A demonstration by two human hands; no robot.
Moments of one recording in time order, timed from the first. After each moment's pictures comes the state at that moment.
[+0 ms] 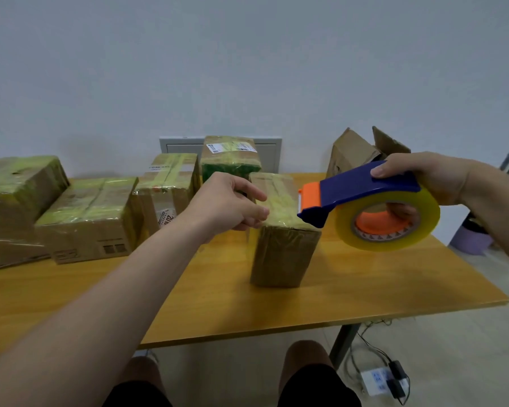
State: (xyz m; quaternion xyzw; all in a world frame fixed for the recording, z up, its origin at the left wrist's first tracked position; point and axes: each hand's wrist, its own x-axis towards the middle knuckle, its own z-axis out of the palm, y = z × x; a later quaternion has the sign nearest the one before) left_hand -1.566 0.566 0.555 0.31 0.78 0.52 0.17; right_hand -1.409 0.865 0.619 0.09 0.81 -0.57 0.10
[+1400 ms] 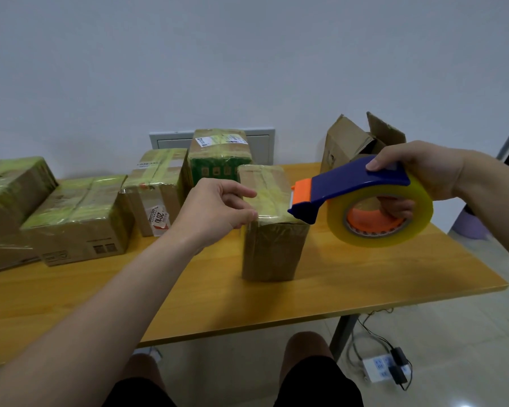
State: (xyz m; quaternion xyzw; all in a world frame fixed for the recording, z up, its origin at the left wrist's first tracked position) left_hand -1.560 0.573 0.528 0.33 0.79 0.51 0.08; right_hand -1.405 0.875 0.610 0.06 0.78 -0.60 0.17
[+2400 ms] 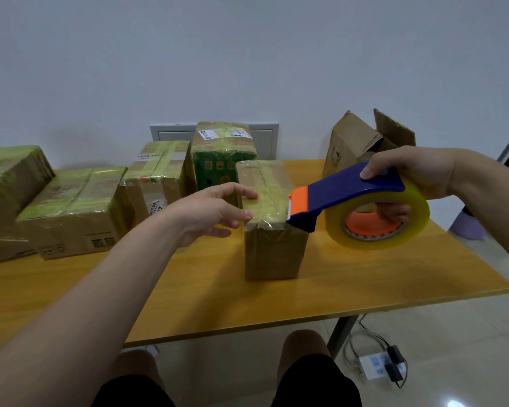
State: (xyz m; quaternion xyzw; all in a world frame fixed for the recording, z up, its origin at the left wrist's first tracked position) left_hand -1.591 0.563 0.526 0.27 0.77 0.50 0.30; right_hand -1.426 0.862 0.608 0.09 0.80 -0.55 0.21
